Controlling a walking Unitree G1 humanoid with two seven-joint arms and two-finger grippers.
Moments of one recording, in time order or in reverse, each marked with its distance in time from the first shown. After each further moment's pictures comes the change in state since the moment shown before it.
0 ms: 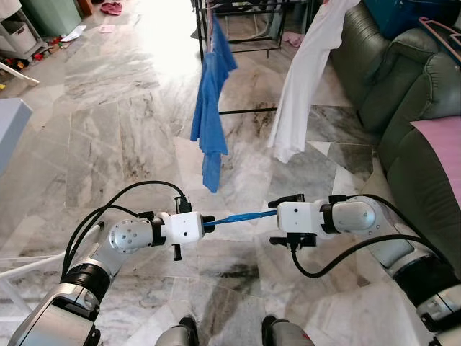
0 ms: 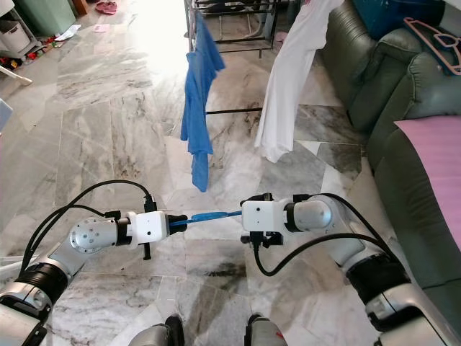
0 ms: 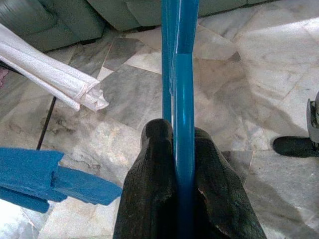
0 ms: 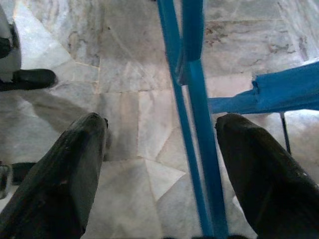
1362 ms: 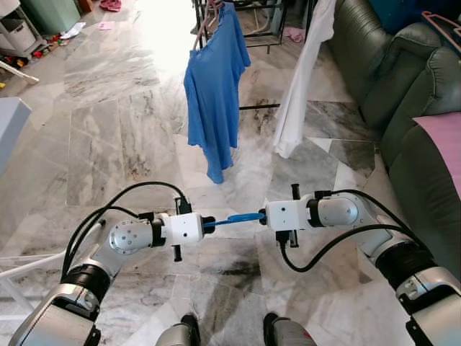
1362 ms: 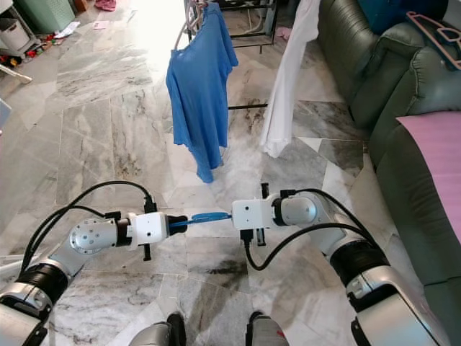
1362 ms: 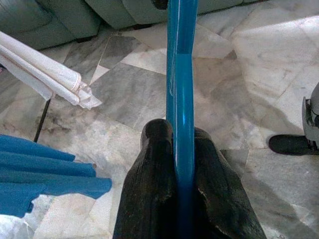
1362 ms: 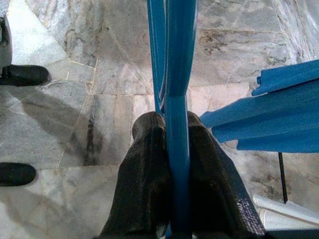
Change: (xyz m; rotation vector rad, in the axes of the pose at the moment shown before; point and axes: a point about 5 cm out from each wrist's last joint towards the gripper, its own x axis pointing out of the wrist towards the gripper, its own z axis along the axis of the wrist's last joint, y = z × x) left arm 0.000 -0.002 -0.001 -0.001 -0.003 -0.005; right arm 0.019 -0.008 0.003 -0.100 -0.015 -0.008
